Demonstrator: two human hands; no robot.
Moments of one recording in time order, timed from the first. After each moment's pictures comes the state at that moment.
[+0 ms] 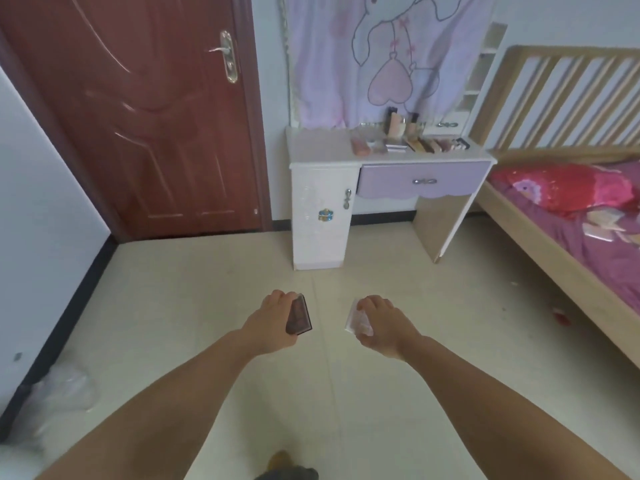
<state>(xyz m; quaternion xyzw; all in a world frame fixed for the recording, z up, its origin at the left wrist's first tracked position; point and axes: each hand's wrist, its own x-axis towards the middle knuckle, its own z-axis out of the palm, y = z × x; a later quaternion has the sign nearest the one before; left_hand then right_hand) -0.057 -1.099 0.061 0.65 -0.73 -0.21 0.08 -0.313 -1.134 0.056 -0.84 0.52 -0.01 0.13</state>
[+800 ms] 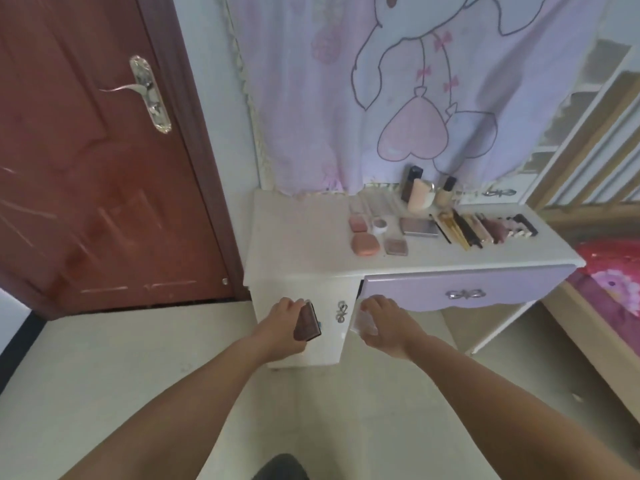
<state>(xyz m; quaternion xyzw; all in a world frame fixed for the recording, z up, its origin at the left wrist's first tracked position) -0.063 -1.703 0.057 0.65 -0.71 -0.25 0.07 -0.310 -1.750 0.061 -0.84 0.51 0.01 0.16</state>
